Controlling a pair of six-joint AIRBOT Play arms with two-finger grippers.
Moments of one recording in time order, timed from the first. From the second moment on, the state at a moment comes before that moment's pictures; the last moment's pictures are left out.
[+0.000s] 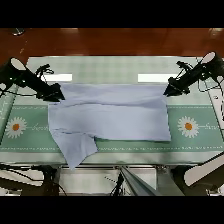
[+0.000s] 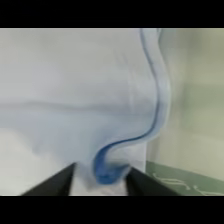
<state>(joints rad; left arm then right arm) 0.15 -1.65 1.34 1.15 -1.41 -1.37 -0.21 -1.87 1.62 -1.10 1.56 1.42</state>
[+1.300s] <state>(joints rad) 0.66 -0.95 0.37 0.95 -1.30 -1.27 -0.24 -0.91 0.60 -0.73 1.14 1.24</state>
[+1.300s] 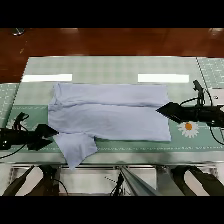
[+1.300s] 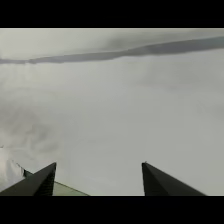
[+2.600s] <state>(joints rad) 0.39 -1.01 0.41 0.84 -1.20 -1.16 -0.57 -0.90 0.58 -1.10 1.31 1.41</state>
